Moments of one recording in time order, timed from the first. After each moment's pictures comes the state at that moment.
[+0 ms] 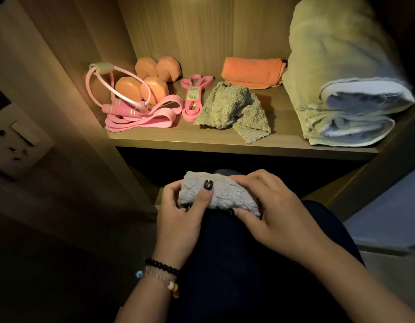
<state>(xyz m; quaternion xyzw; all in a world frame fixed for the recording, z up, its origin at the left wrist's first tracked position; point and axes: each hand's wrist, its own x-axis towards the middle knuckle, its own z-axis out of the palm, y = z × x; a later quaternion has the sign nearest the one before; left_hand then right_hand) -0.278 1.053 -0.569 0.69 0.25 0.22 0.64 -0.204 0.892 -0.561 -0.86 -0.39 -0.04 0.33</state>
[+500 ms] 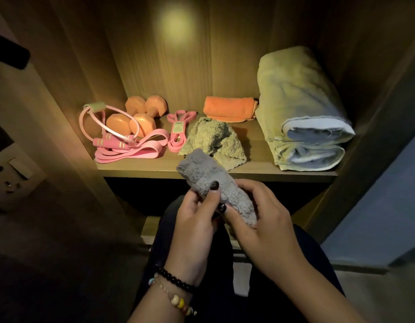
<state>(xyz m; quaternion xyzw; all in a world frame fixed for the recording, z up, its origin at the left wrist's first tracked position) -0.259 1.001 -0.520 0.51 0.12 0.12 0.84 -0.222 0.886 -0.533 -0.82 -0.27 -0.14 0.48</state>
